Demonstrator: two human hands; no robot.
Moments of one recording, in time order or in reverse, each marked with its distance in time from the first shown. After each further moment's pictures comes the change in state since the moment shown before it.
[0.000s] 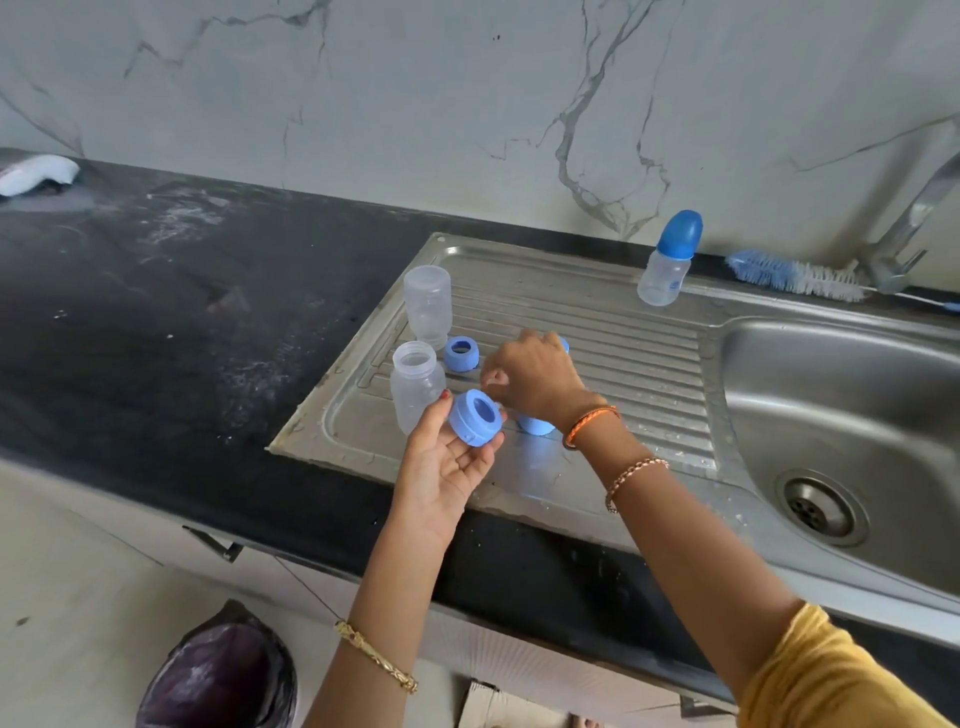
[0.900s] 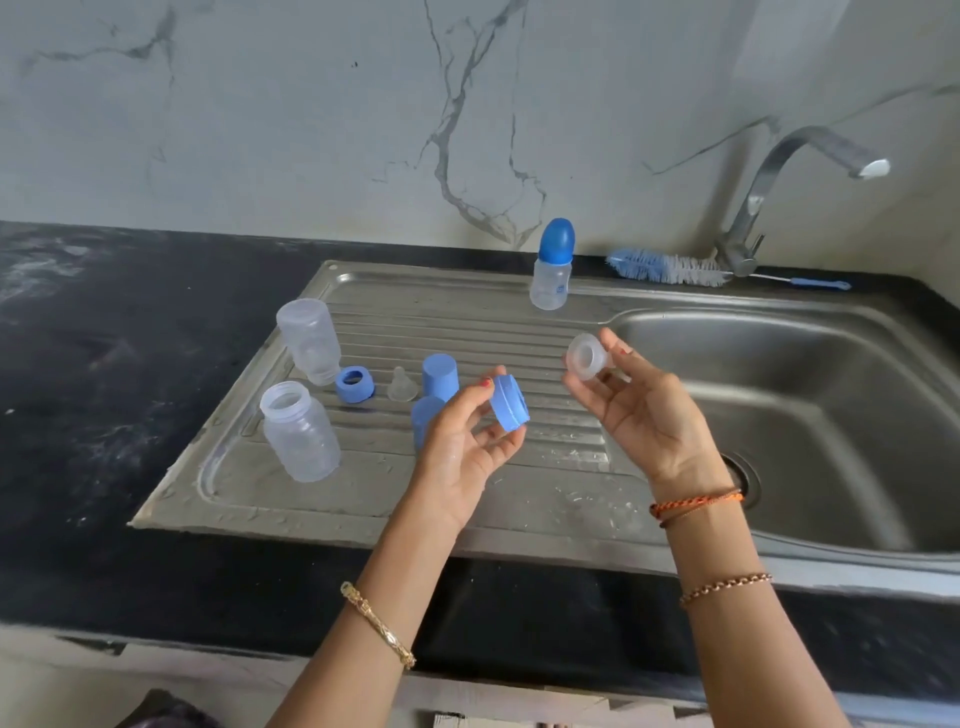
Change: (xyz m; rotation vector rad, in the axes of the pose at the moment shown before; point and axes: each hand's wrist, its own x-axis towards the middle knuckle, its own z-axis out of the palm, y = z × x) left_hand 0.009 -0.052 0.095 0.169 -0.277 -0.043; right_hand -0.132 0.105 -0.049 2.259 0.543 0.621
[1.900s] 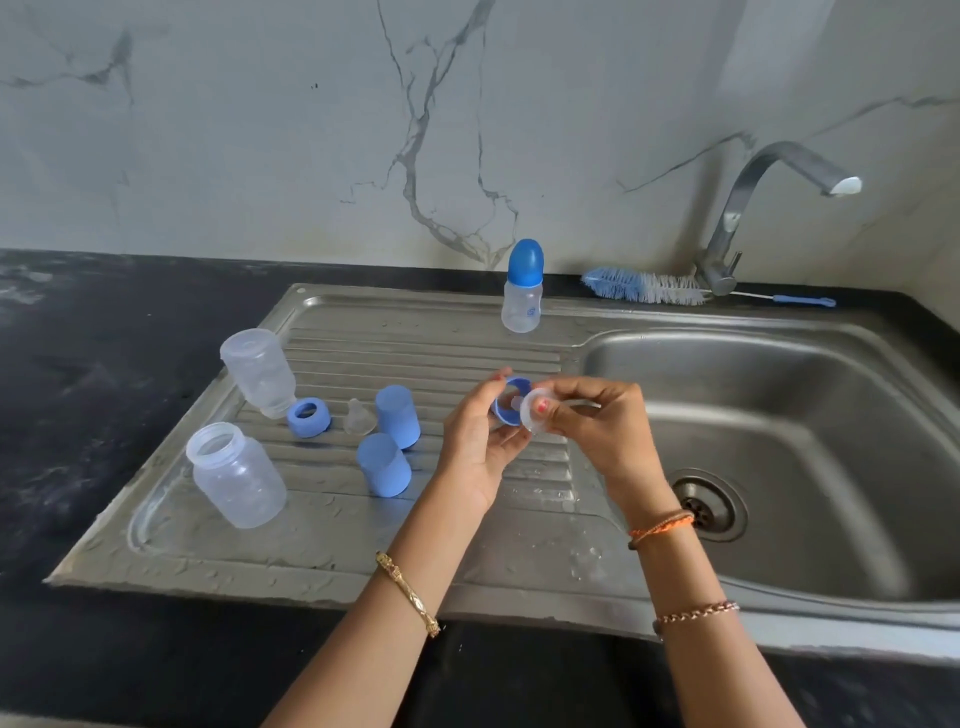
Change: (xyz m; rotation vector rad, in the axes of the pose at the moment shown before) left_hand 0.061 -0.028 0.053 0.064 0.098 -0.020; right_hand 0.031 -0.002 -0.030 -0.842 -0.085 -0.432
